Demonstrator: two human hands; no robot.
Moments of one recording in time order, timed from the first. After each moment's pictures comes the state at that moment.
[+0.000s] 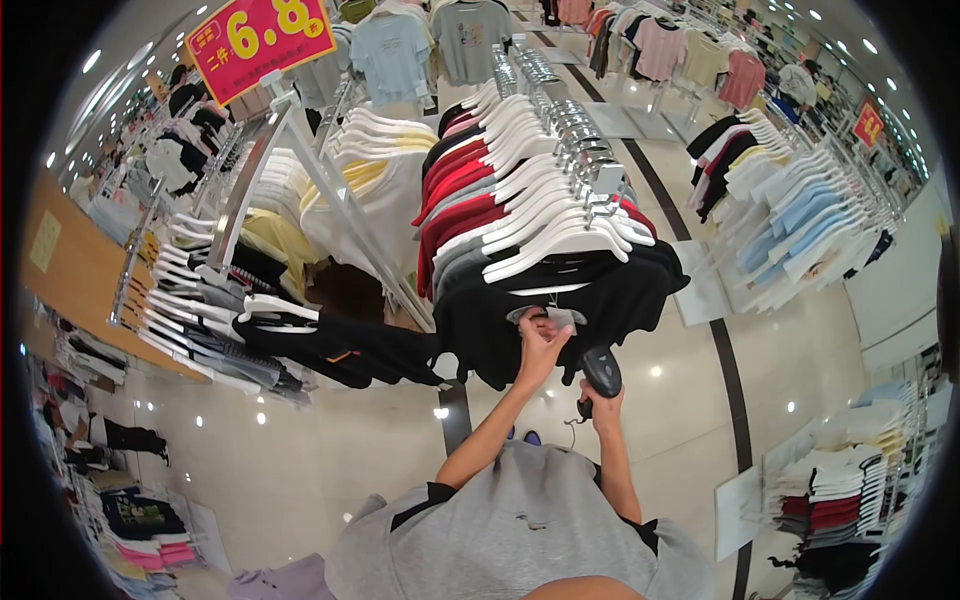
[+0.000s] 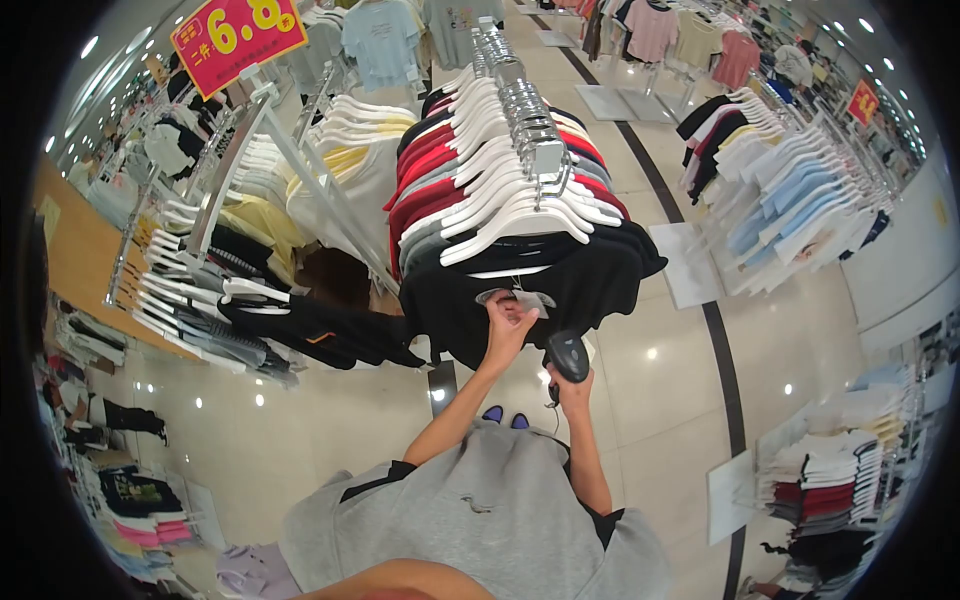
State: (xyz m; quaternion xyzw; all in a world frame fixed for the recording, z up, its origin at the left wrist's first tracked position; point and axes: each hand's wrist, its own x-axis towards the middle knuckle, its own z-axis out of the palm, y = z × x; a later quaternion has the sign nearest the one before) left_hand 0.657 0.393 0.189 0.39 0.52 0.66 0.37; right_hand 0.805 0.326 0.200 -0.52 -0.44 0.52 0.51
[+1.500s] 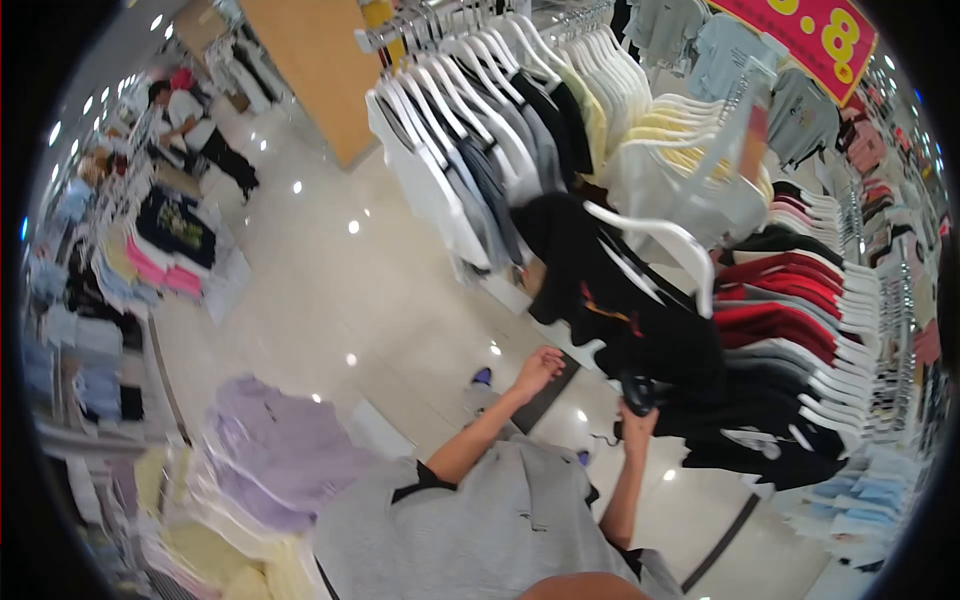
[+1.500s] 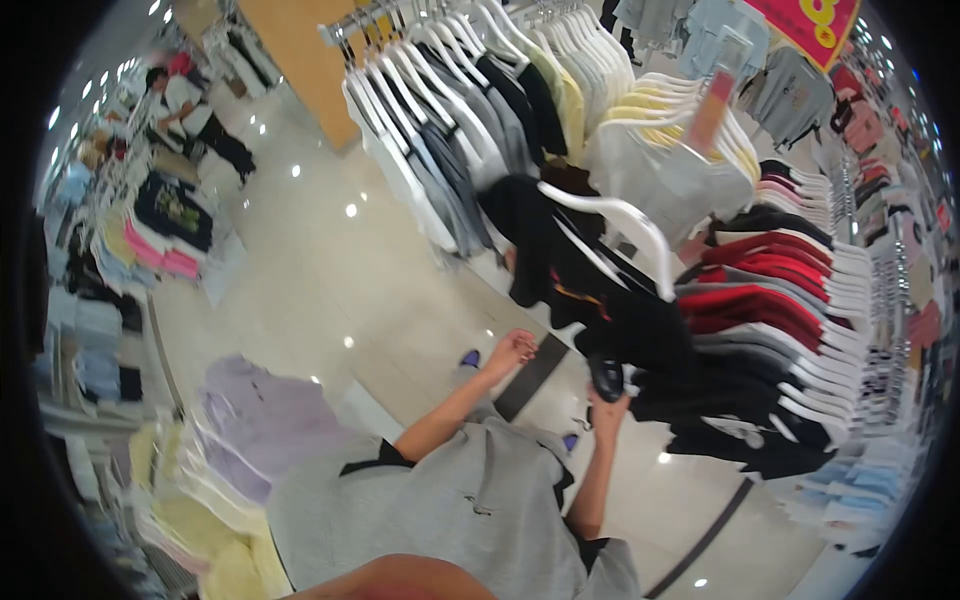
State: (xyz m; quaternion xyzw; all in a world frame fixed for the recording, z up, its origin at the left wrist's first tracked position) left_hand 0.300 0.136 0.066 0.09 0.60 0.65 0.46; right_hand 0.503 0.259 0.132 -0.51 -0.60 0.54 0.30
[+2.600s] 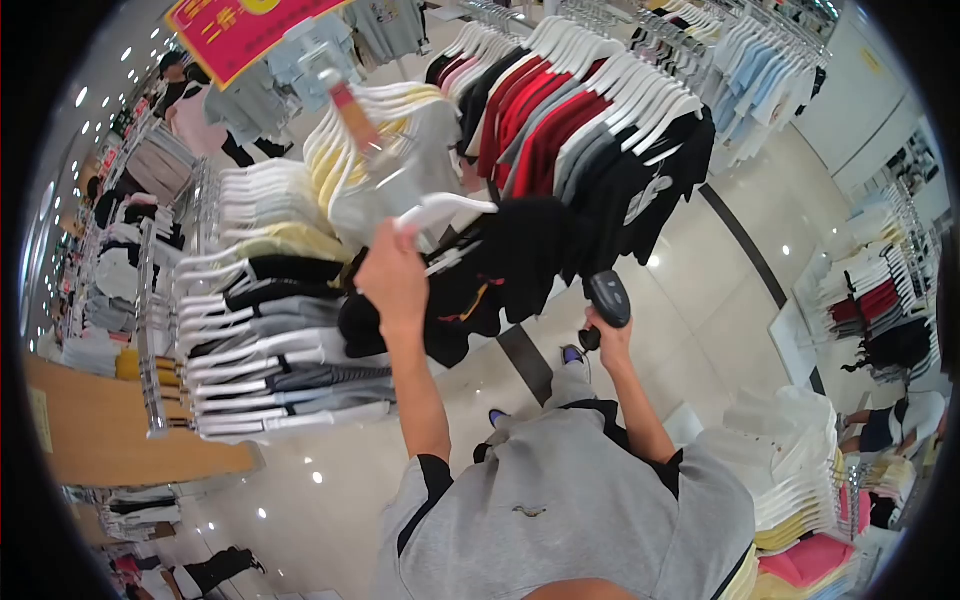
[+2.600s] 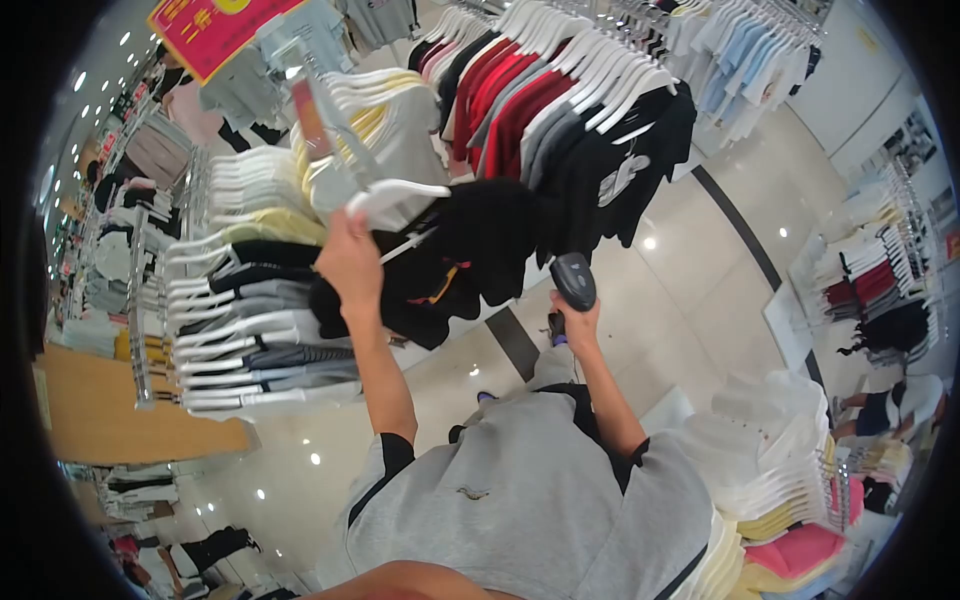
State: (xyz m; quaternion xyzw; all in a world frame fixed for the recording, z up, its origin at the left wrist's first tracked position) left_hand 0.198 0.294 0.383 0.64 0.63 0.43 -0.10; right_hand 0.476 0.187 0.226 -0.52 -0.29 0.44 0.67
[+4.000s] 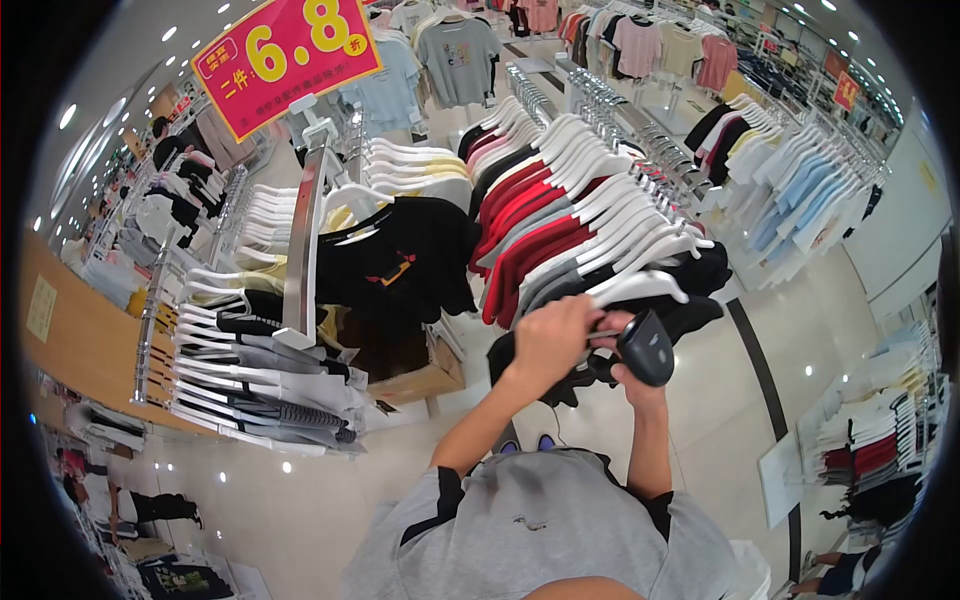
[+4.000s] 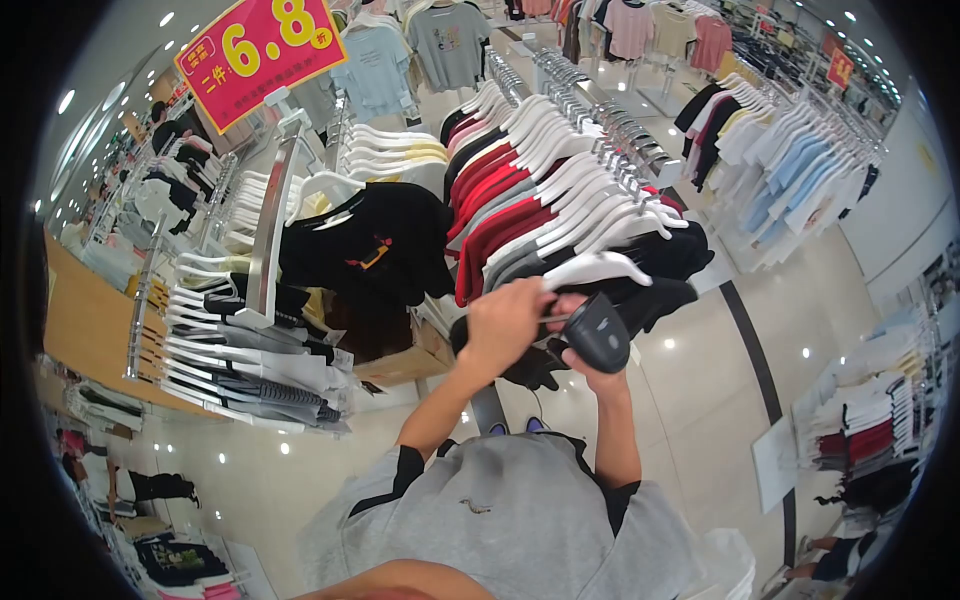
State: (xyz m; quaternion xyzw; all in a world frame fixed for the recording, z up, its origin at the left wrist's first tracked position) left_hand 0.481 0.370 0.386 0.78 0.46 0.42 -0.04; right_hand 0.645 0.338 0.343 -0.20 -0.49 0.53 0.66
